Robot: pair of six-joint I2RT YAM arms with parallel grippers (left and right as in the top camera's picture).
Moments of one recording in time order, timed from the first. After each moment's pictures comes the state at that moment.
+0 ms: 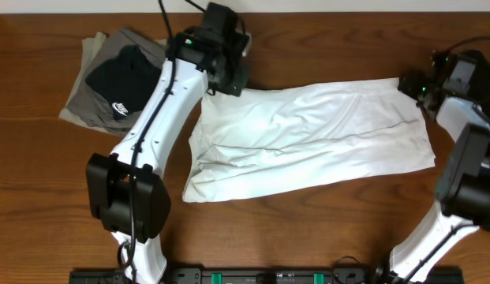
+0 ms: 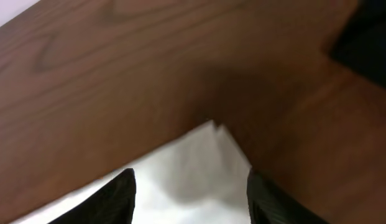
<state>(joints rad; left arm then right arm) -0.38 1.96 1.84 -1.05 0.10 0.01 -0.33 2.09 1.32 -0.05 -0.22 0.25</state>
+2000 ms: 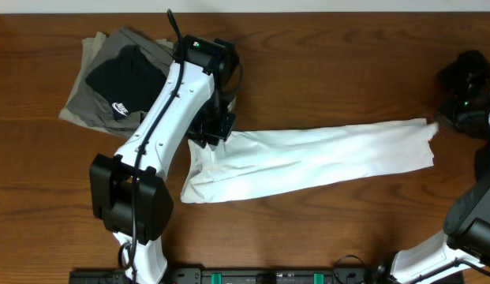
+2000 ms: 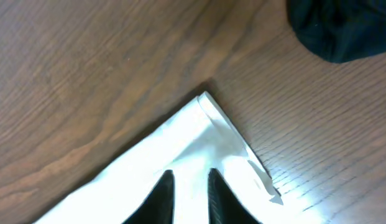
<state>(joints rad) -0.40 1.96 1.84 -1.70 0.07 -0.07 -0.49 1.83 1.45 -0.87 -0.19 0.19</state>
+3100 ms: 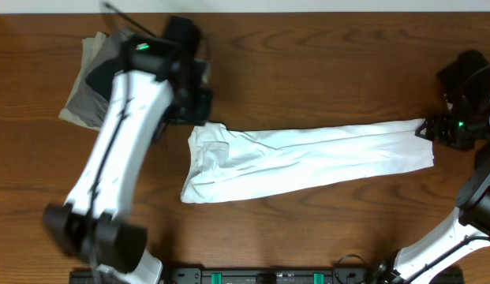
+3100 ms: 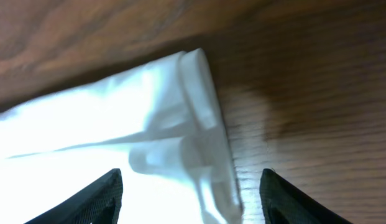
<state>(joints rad) -0.26 1.73 1.83 -1.51 0.10 -0.13 -0.57 2.04 1.45 -0.93 -0.31 -0.33</state>
